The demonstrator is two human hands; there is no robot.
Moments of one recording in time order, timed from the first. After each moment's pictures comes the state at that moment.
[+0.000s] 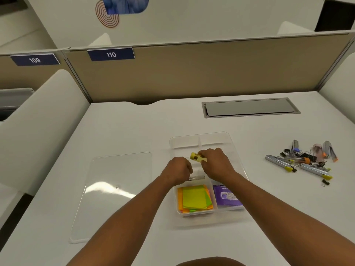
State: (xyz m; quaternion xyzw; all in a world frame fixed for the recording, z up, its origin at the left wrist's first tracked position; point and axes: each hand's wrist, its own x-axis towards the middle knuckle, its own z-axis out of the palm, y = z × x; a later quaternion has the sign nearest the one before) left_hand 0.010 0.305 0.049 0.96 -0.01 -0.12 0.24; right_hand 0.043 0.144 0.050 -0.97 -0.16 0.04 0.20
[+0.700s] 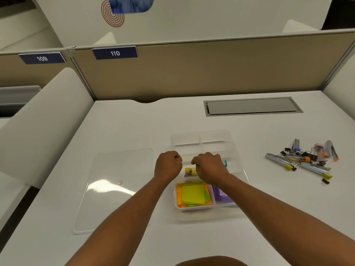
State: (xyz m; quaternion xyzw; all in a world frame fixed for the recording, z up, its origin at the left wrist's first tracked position) left_hand -0.005 0.319 0.051 0.94 0.12 0.02 0.33; right_hand 0.030 0.156 0.034 -0.96 -0.24 0.06 0.10
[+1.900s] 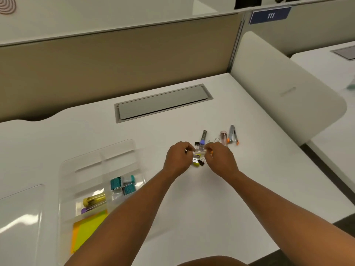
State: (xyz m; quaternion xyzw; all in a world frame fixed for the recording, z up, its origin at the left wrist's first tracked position) left_hand 0.108 -0.022 0.037 0.90 -0.06 -0.07 0.43; right_hand 0.084 -0.188 0.022 -0.95 0.06 -0.05 0.30
